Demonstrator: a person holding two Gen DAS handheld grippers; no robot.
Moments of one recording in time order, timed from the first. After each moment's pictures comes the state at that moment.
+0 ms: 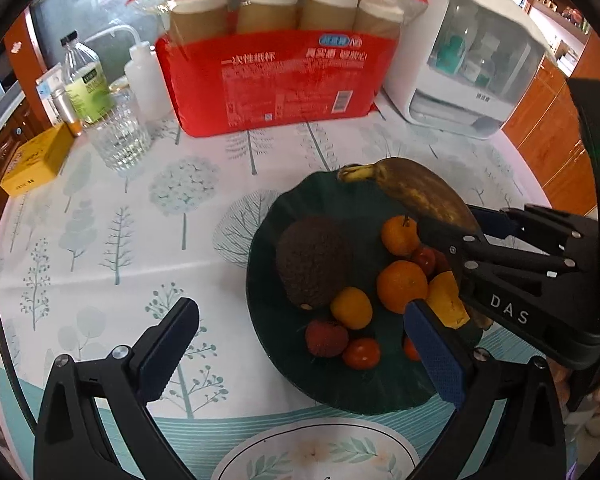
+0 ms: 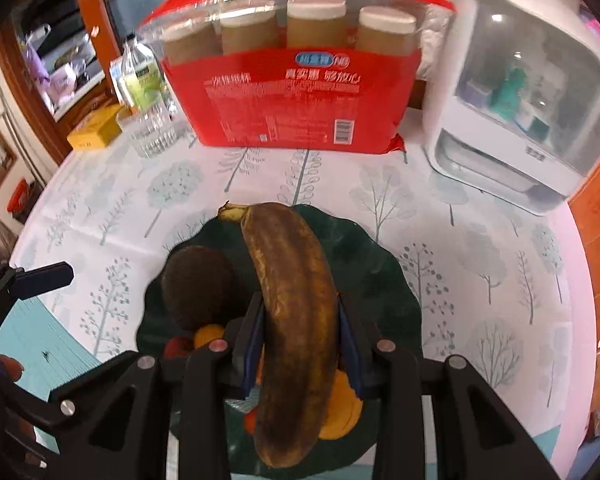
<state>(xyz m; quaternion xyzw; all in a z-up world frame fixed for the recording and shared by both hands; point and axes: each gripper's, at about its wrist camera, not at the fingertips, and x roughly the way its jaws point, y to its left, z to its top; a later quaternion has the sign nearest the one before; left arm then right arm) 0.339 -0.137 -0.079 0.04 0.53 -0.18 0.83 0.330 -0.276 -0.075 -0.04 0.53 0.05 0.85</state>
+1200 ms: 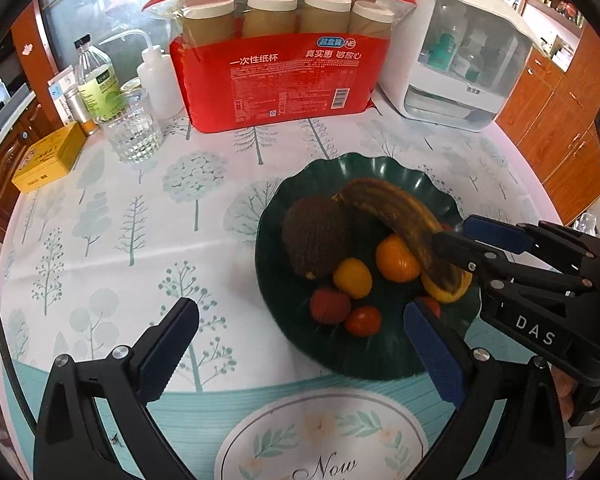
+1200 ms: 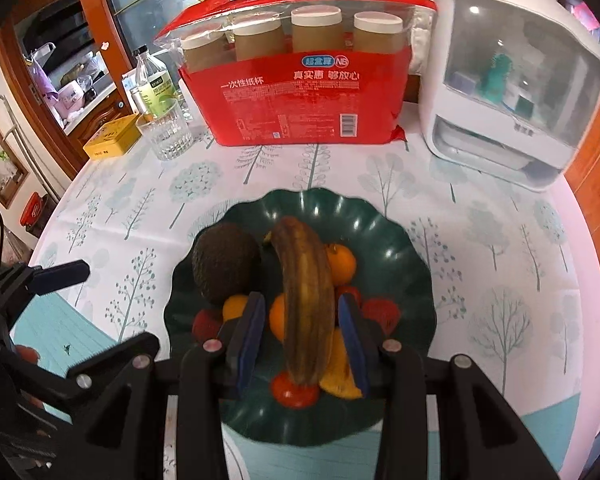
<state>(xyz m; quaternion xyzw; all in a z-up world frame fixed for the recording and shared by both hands) 0.303 -0.124 -0.066 0.05 0.52 -0.17 0.84 0.275 -0.274 -0.062 0.02 0.50 0.04 0.86</state>
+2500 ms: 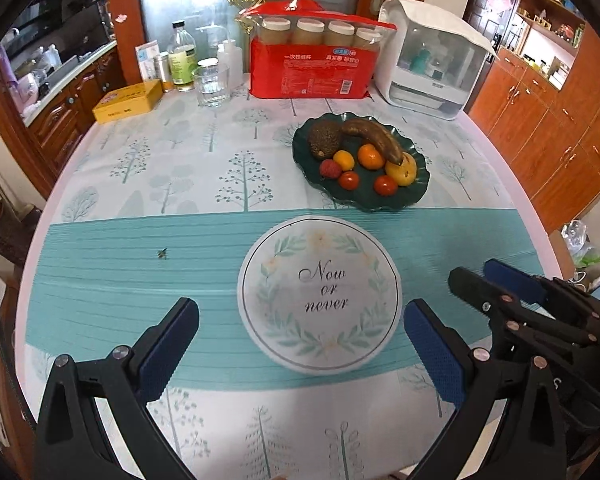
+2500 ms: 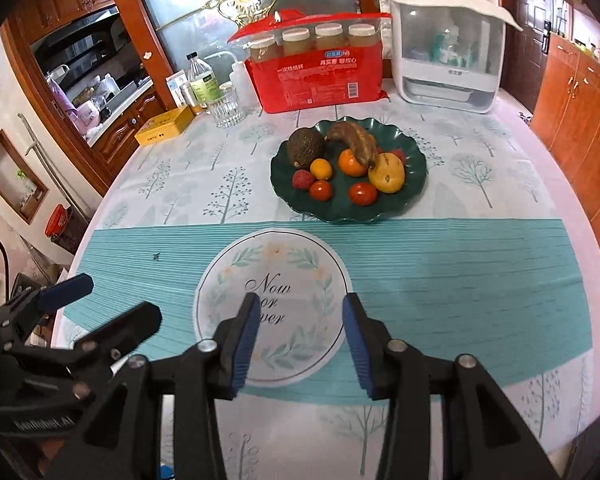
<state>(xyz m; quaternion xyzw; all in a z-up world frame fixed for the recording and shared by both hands) 0.071 -0.037 0.002 0.01 0.50 -0.13 0.86 0.040 -0.198 0.002 0.07 0.48 0.00 0.87</state>
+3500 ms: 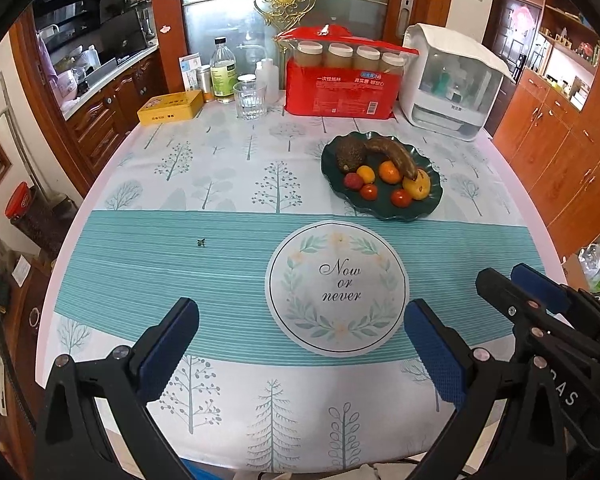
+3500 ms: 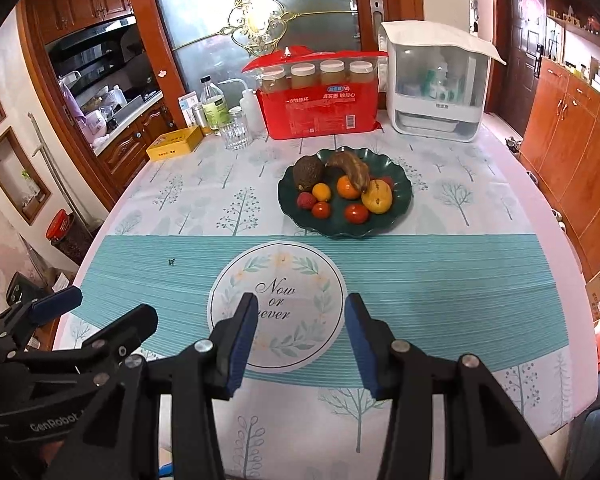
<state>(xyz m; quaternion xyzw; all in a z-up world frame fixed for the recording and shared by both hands) 0.034 -0.022 0.031 0.00 0.48 -0.08 0.88 0.005 -0.185 0.035 0.05 0.45 0.00 0.89</state>
